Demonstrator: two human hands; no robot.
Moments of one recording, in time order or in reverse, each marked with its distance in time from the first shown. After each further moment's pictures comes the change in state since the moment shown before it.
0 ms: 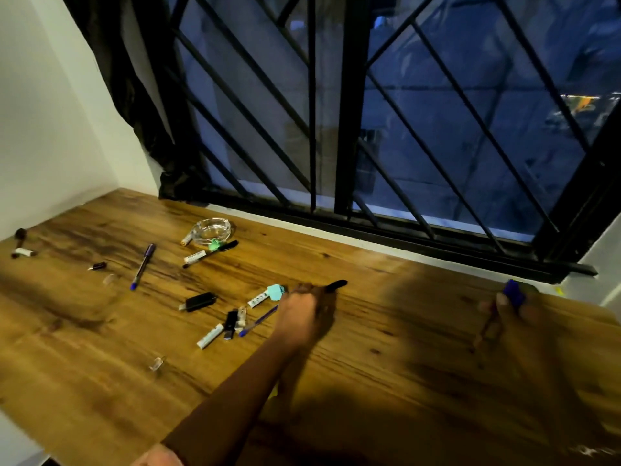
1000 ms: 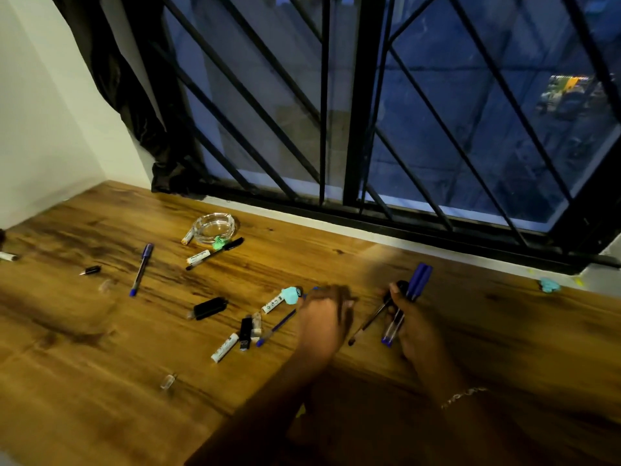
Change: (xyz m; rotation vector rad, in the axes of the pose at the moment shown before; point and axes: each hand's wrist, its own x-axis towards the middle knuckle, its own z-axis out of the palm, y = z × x) left_hand 0.012 -0.012 0.019 -0.063 0.087 -0.088; right_hand -0.008 0.028 0.156 0.477 -0.048 0.469
